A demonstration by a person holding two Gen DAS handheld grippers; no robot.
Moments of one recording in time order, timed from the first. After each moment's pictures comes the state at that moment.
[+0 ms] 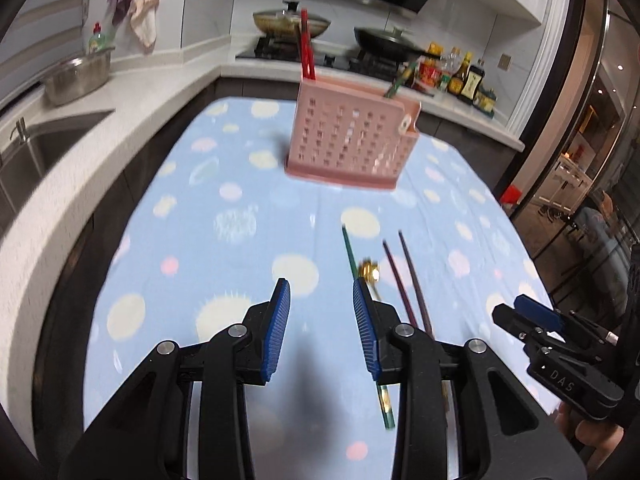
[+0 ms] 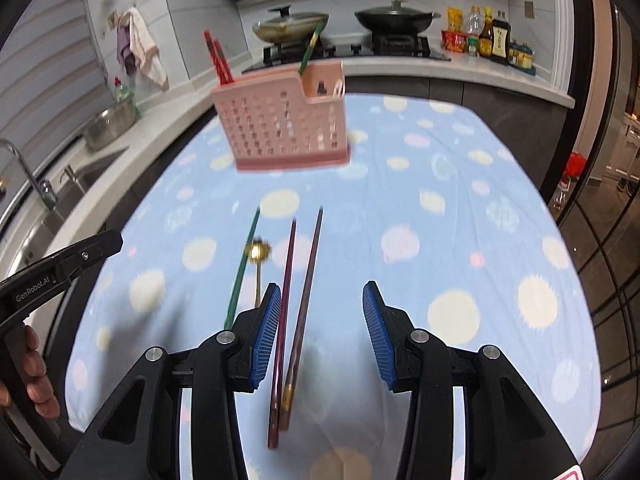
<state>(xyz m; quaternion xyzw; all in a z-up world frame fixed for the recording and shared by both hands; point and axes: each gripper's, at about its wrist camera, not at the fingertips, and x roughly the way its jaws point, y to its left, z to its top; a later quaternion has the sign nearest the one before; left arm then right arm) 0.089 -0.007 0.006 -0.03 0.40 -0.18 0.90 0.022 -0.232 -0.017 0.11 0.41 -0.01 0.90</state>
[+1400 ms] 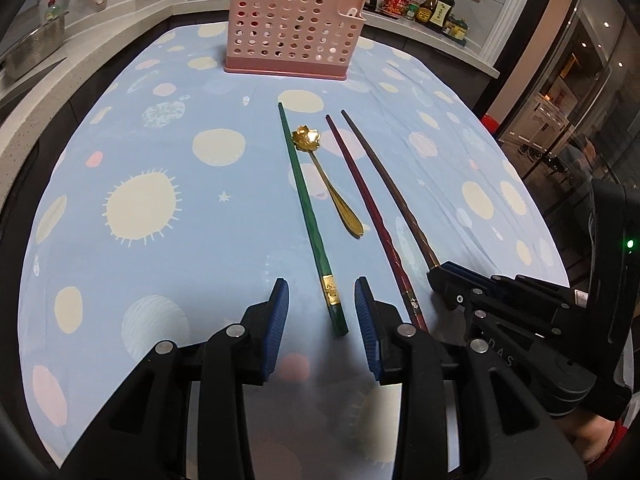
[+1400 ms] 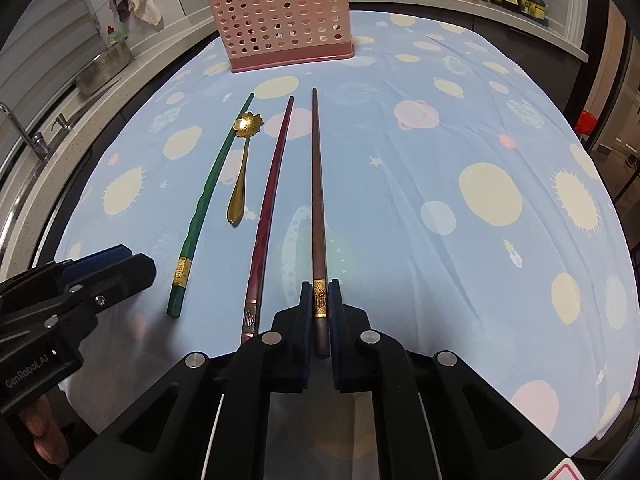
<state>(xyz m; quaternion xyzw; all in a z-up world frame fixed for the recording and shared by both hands) 0.041 -0.056 -0.060 0.01 0.48 -0.24 0.84 0.002 -0.219 -0.083 0.10 0.49 0.00 0.87</state>
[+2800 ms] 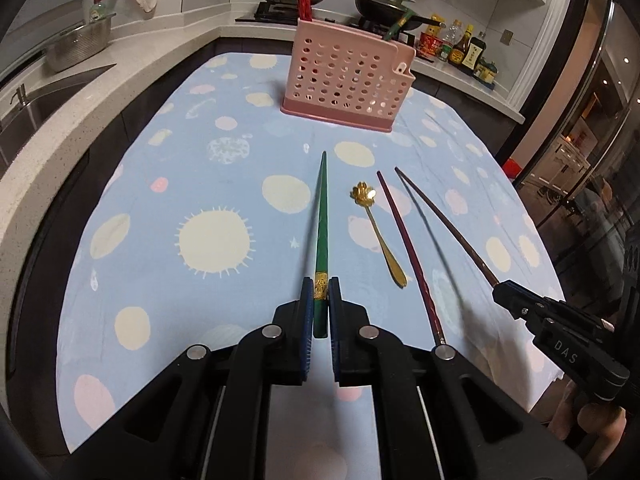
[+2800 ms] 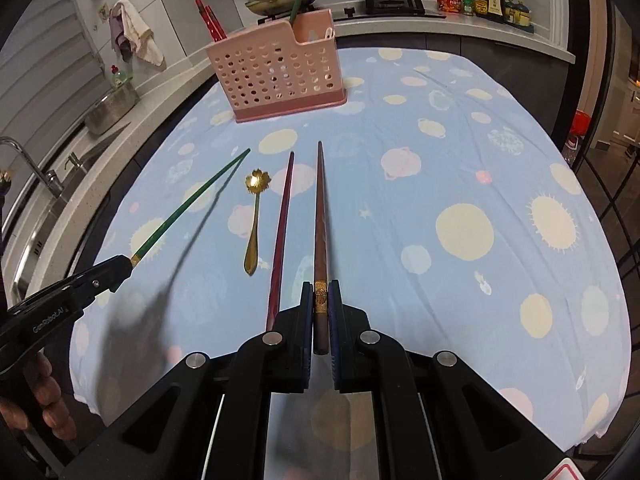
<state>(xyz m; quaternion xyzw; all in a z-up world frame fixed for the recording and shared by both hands) 0.054 -0.009 -0.022 -0.03 0.44 -0.18 0.88 -0.007 -0.239 -0.032 0.14 0.42 -0.01 0.89</state>
